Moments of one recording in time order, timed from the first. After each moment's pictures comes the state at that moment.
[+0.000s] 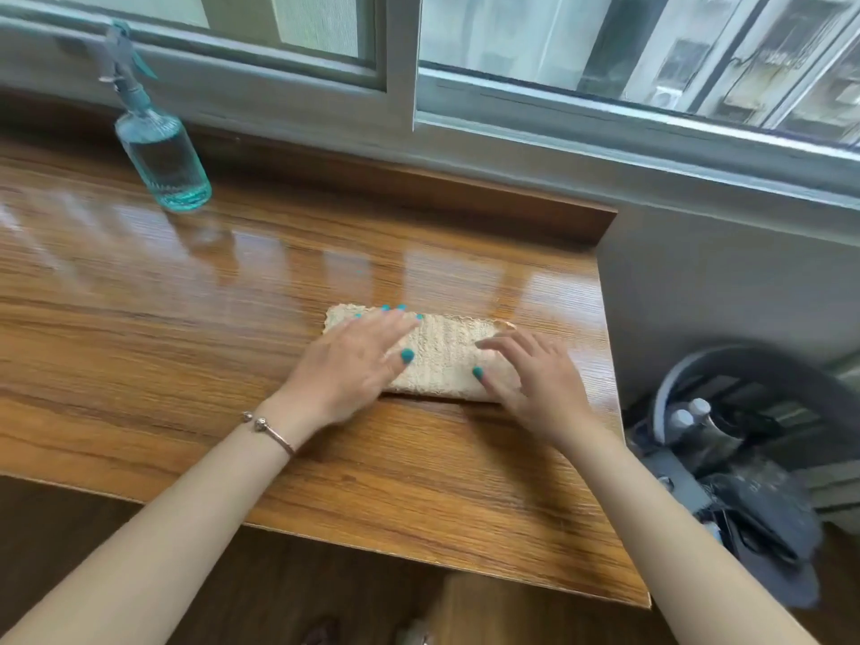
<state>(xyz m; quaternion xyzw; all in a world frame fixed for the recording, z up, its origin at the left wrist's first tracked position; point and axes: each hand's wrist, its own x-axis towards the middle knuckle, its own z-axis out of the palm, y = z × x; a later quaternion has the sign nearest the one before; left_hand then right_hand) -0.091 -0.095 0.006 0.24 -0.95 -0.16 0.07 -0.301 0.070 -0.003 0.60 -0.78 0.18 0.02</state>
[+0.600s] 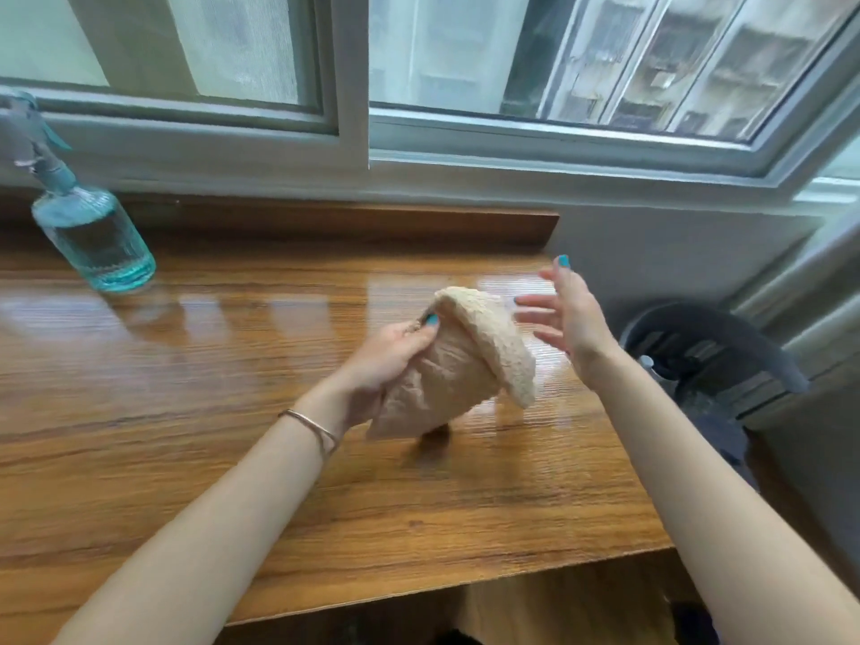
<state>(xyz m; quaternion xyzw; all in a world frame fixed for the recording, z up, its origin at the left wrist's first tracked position) -0.116 -0.125 0.059 0.22 -0.60 -0.77 0.03 -0.280 0.028 0.086 0.16 -0.77 0.57 -0.22</state>
